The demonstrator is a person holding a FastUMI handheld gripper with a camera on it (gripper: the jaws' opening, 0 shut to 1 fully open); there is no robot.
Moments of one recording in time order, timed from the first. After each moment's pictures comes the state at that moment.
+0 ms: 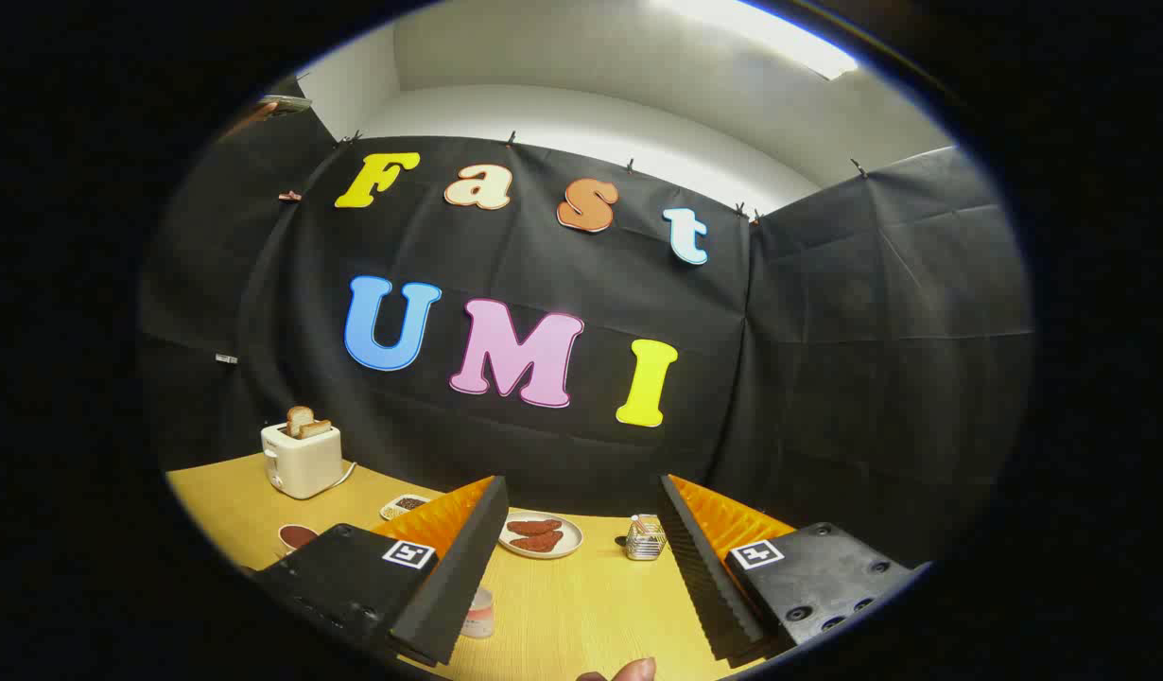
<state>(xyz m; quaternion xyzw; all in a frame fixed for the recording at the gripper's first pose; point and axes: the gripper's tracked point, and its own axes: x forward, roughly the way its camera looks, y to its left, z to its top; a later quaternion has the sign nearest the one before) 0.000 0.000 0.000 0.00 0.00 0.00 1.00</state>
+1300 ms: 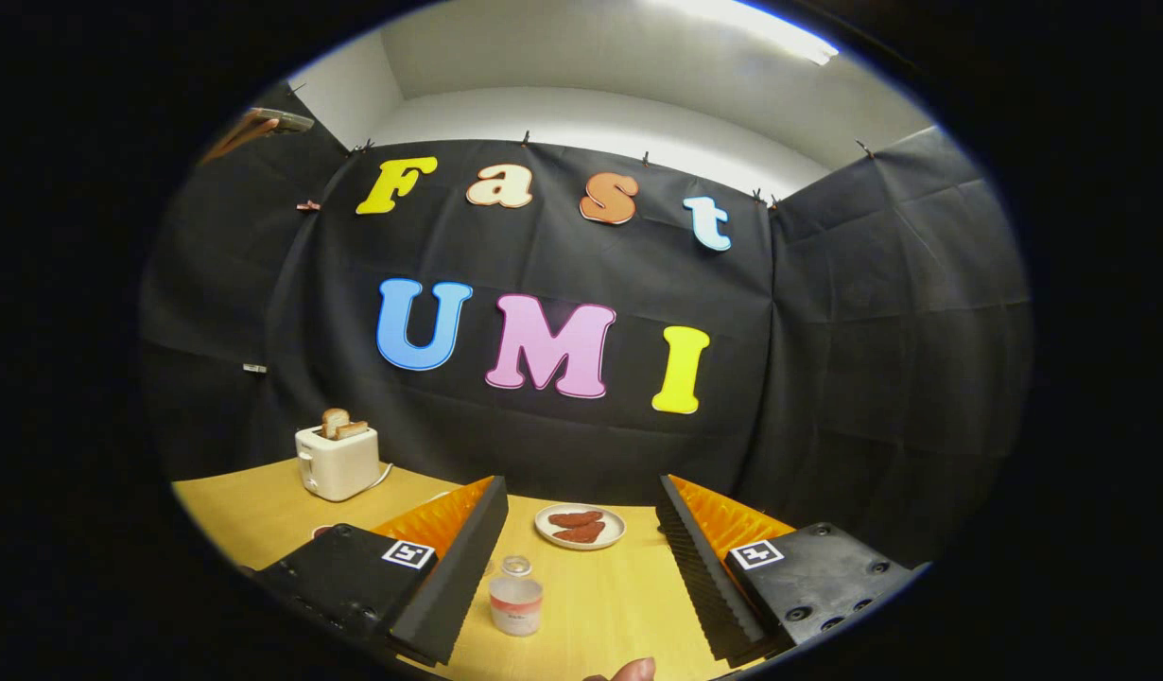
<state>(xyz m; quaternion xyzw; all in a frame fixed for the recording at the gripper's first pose) -0.009 0.052 -0.046 0.04 0.01 0.05 1.00</state>
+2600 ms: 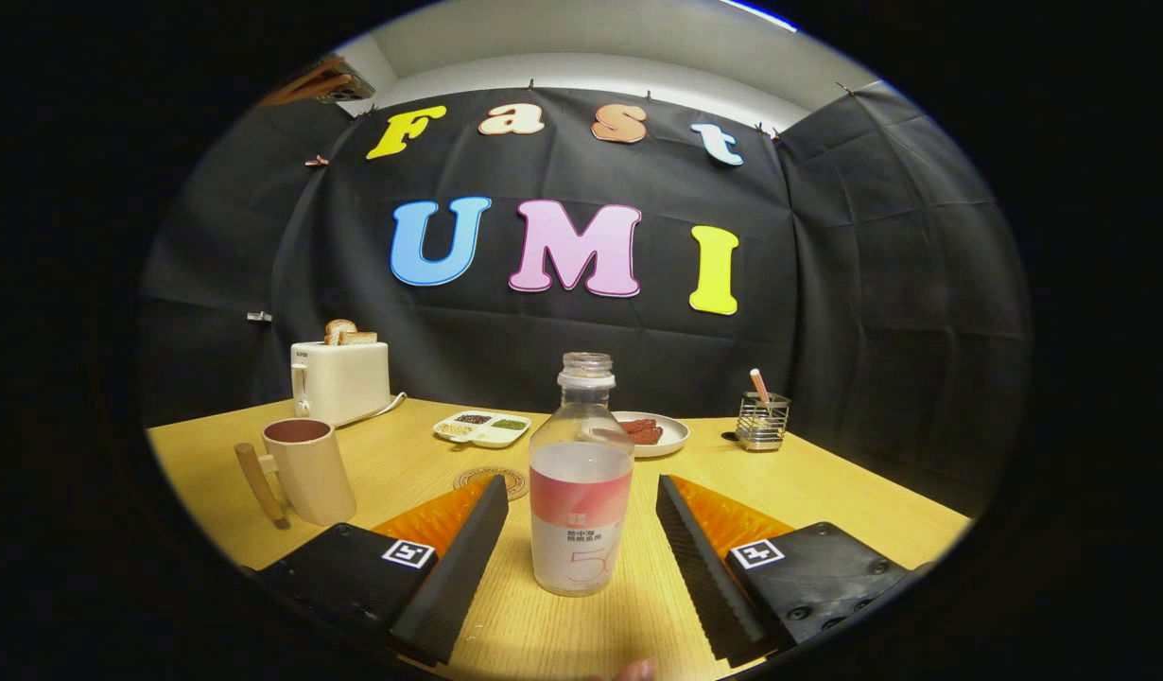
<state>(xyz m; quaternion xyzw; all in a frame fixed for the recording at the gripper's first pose) 0.019 0.127 -0.254 0.06 0.06 0.06 0.99</state>
